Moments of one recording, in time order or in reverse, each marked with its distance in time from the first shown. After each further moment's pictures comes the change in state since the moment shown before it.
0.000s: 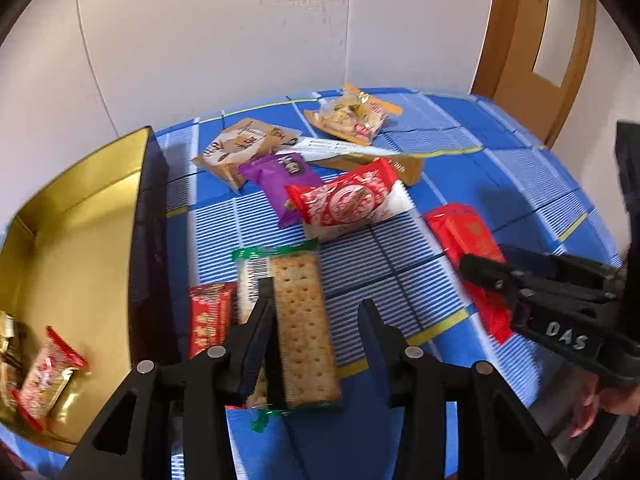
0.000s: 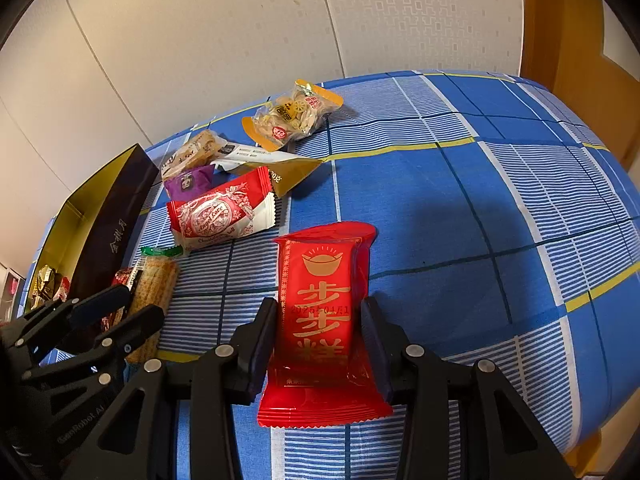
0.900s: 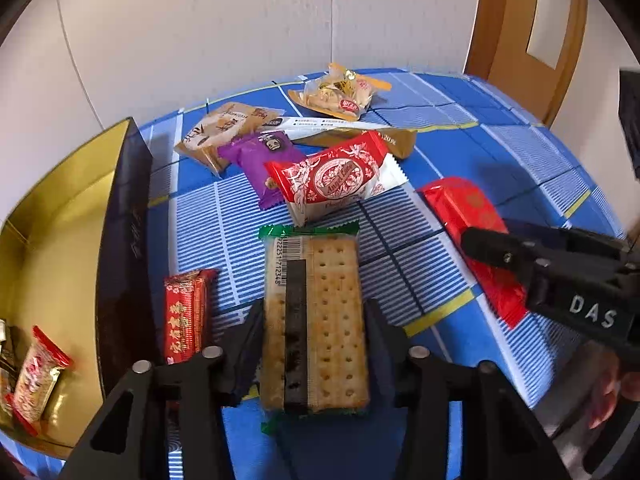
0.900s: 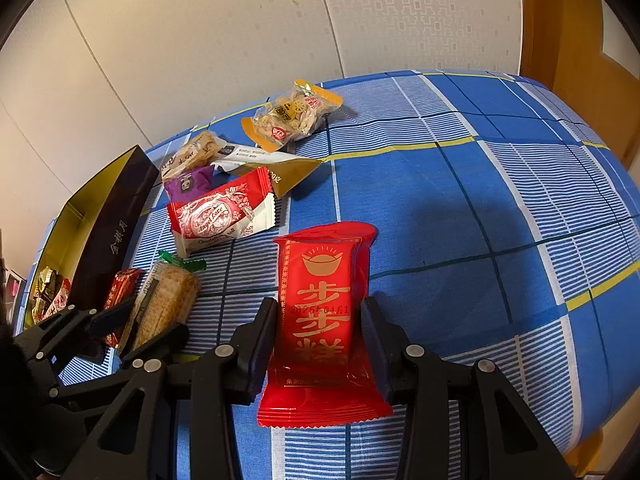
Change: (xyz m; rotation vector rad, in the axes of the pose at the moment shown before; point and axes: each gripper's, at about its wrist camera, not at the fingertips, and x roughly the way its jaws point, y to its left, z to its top) left arm 0.014 -0.012 -0.003 0.040 0.038 0.012; right arm 0.000 0.000 0.000 0.002 -0.001 0.005
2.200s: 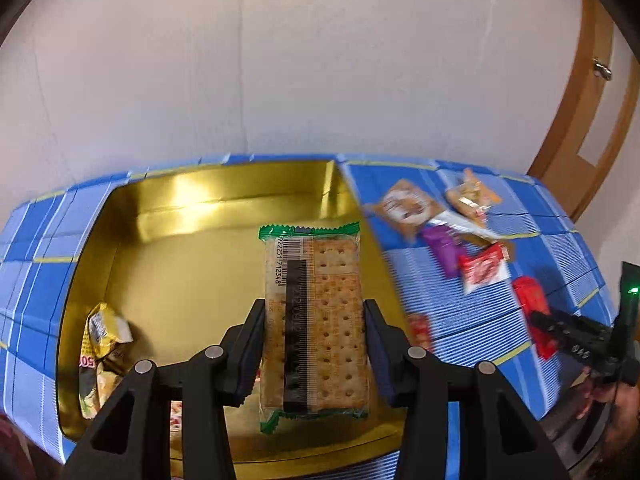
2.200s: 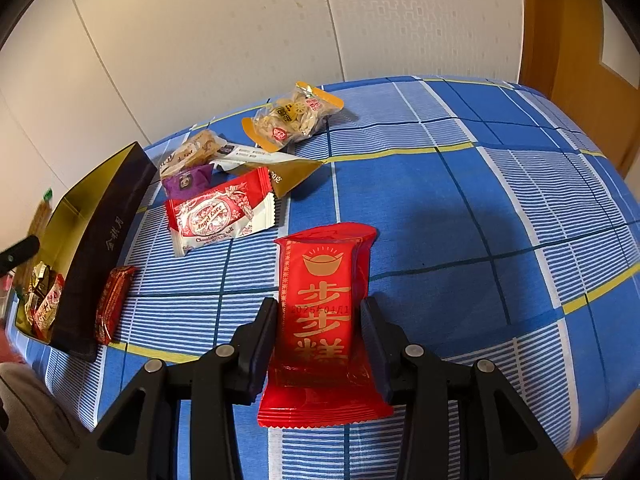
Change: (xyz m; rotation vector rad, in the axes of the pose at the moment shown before) left arm -0.077 0.174 -0.003 -0.243 -0.115 0.057; right arm -0.001 0.004 -0.002 -0.020 -0.016 -0.027
